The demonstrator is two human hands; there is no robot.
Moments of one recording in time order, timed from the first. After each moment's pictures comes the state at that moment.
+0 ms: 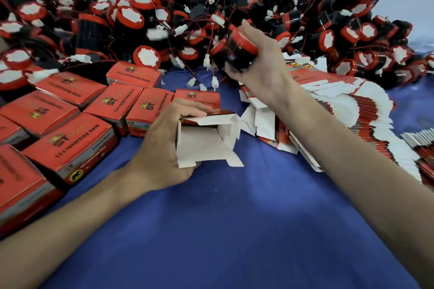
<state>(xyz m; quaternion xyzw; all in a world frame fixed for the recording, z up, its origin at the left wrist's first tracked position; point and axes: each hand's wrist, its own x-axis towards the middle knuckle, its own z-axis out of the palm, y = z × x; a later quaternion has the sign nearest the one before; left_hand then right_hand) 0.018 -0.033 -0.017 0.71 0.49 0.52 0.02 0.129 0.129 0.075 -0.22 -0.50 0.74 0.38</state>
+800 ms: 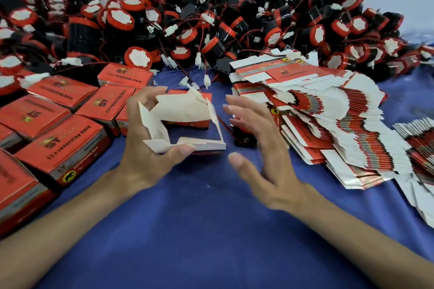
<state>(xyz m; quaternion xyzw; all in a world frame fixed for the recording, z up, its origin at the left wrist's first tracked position) 0.025 -0.038 -0.018 0.62 0.46 0.64 0.03 0.211 0.035 -0.003 -0.06 -0.87 0.24 0.44</state>
